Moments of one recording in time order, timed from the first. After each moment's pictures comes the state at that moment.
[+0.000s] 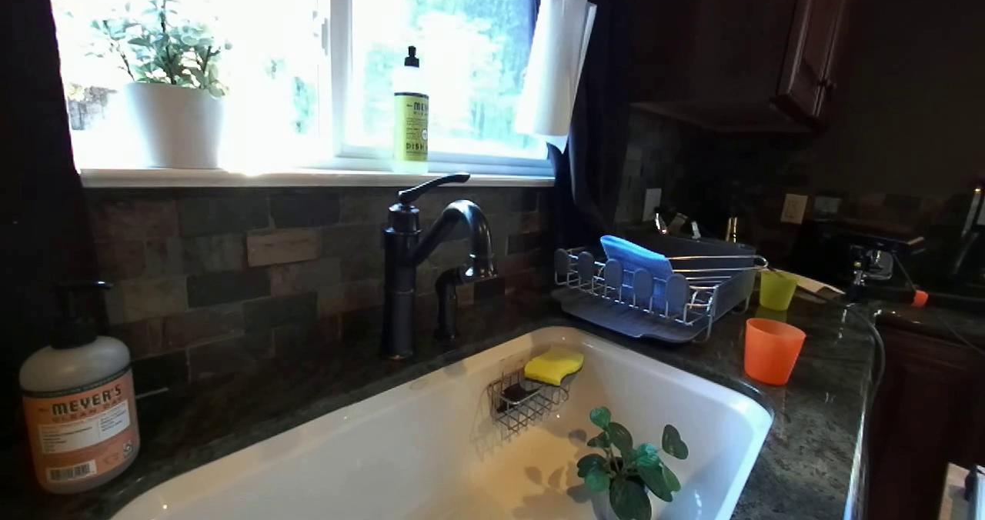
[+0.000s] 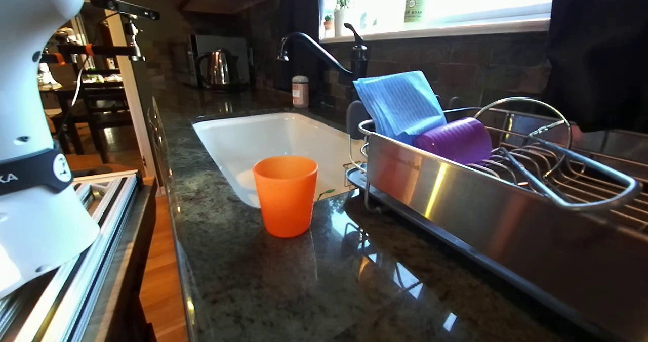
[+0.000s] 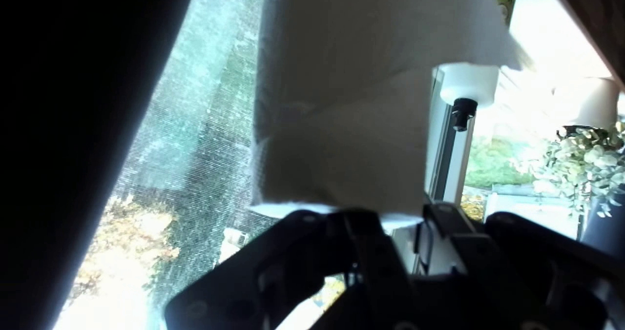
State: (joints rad) arm 1.57 -0.23 -1.59 -1.42 0.46 2.23 -1.16
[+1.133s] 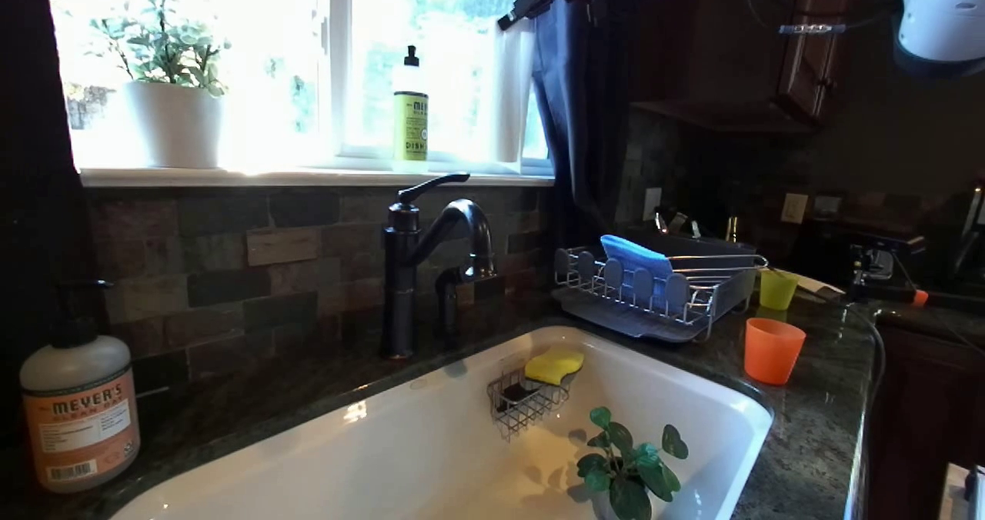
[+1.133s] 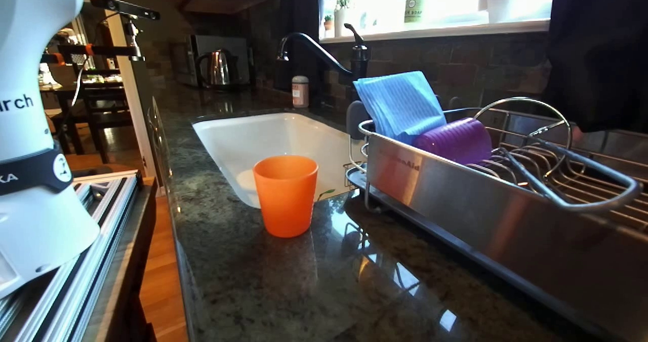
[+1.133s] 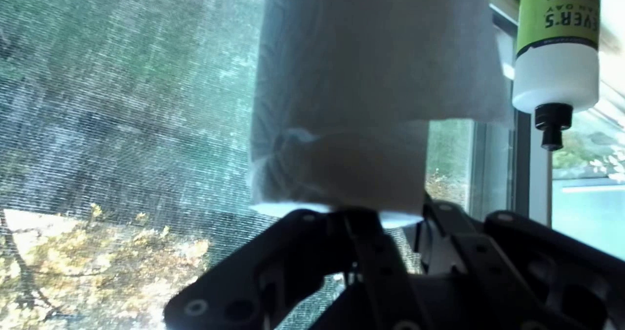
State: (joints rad) arm 2.21 -0.63 -1.82 -1.21 -0.24 2.37 -0.66
